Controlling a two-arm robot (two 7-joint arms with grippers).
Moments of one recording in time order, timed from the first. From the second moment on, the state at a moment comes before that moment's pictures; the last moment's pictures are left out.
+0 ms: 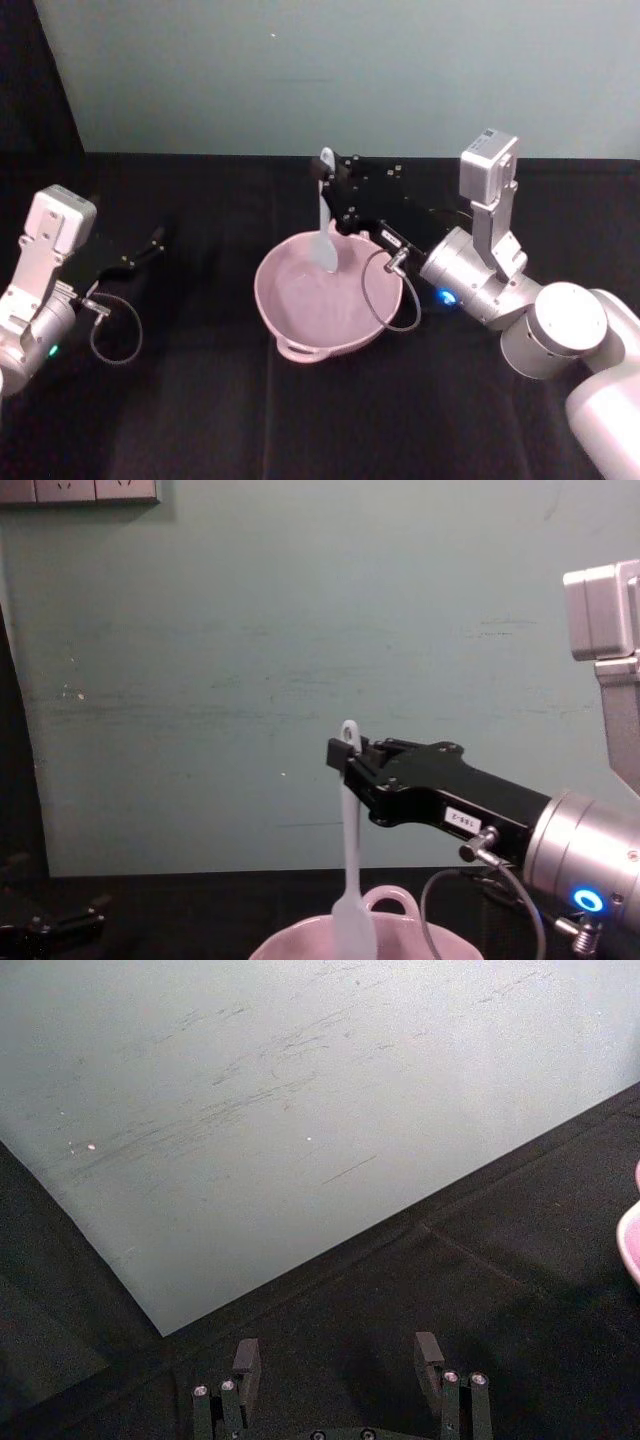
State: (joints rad) left arm -0.20 0.60 0.45 -1.41 -0.25 -0.12 0.03; right arm 0.40 0.23 -0.45 -1.25 0.33 -0.34 0.50
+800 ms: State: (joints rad) left arm -0.20 0.60 0.45 -1.41 -0.25 -0.12 0.03; right arm 0.28 0.31 -0.42 -1.45 0.38 -0.21 0.55
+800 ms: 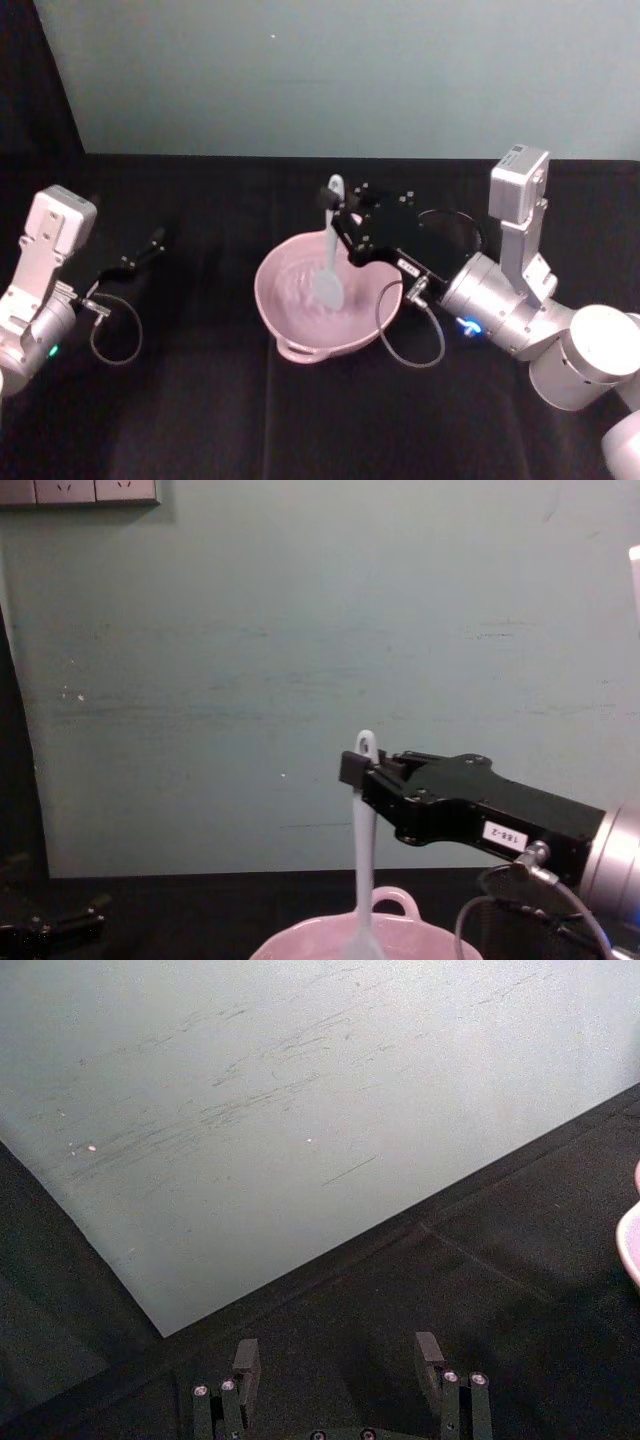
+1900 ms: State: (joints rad) left arm -0.20 0.60 0.45 -1.41 -0.25 -0.12 0.03; right arm 0.31 0.34 -0.26 -1.61 0.66 0.04 0.42
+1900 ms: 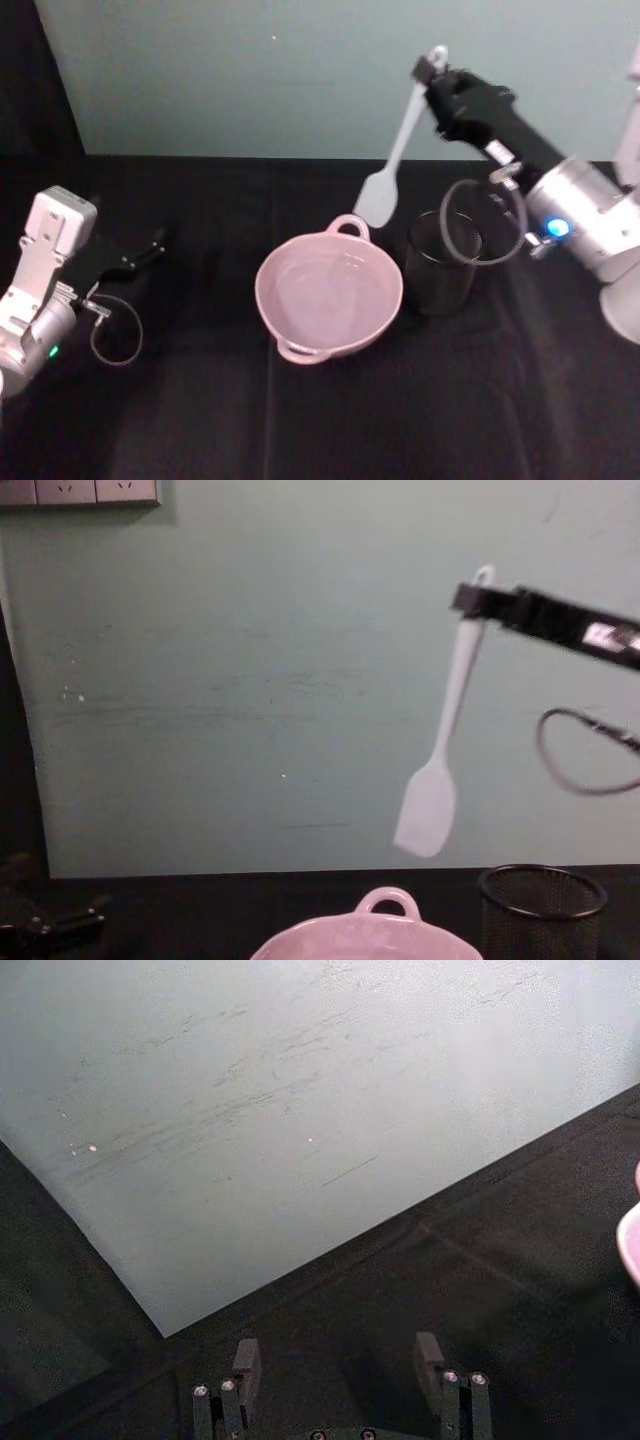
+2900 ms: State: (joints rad) left arm -0.20 0.60 0.45 -1.41 -0.25 -0.12 0.03; right arm 0.32 0.43 -0.17 -1.51 0.87 0.19 0.29
